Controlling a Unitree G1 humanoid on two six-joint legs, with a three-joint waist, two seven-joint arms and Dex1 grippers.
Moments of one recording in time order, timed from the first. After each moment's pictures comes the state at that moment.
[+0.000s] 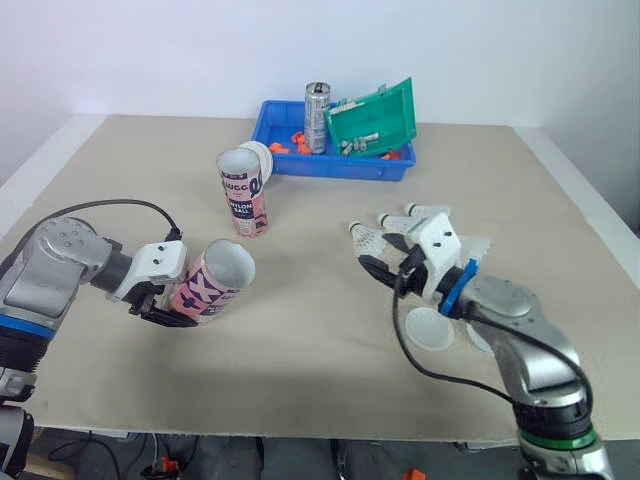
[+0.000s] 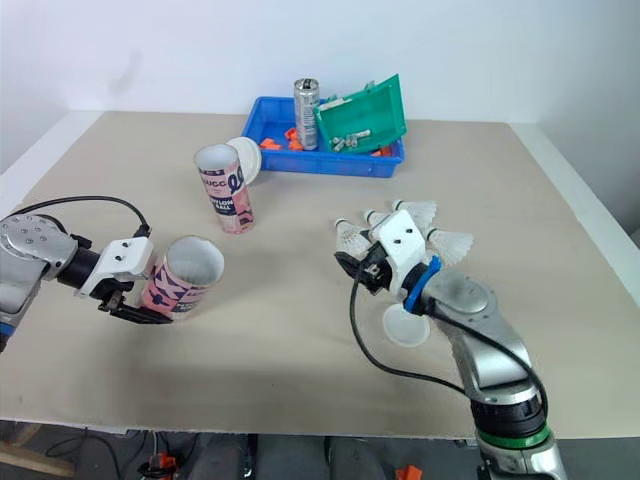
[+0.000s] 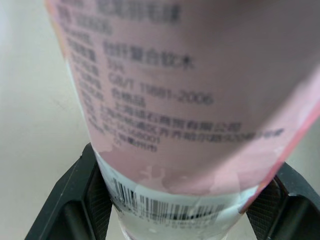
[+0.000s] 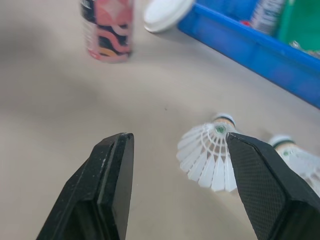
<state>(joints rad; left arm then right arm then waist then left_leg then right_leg) -0.58 0.98 -0.18 0.21 -0.11 0.17 -1.59 -0.31 -0.44 0.06 -0.45 0.18 0.72 0.50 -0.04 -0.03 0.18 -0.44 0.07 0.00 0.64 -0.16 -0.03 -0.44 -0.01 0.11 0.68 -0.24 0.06</state>
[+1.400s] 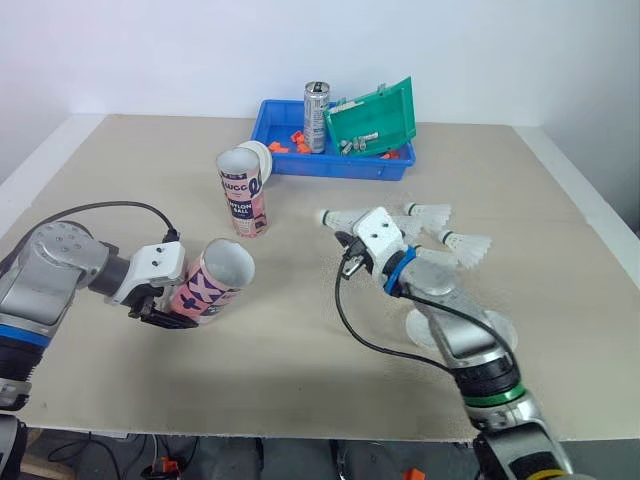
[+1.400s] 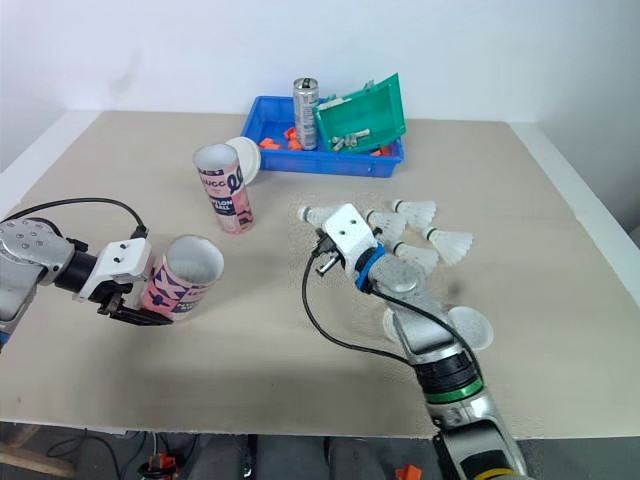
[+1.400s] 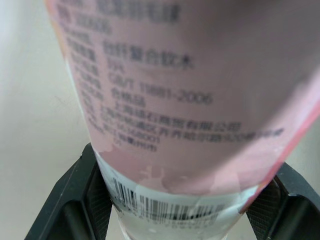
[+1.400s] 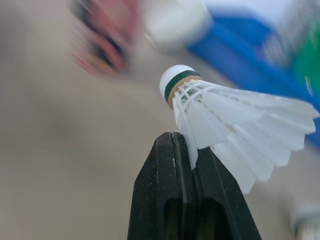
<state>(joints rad) -0.54 0.99 -0.15 0.15 -0.12 0.22 -1.55 -0.54 -0.40 0.21 -0.18 0.06 0.39 0.62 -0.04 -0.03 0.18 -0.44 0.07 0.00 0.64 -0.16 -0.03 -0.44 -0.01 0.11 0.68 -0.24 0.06</state>
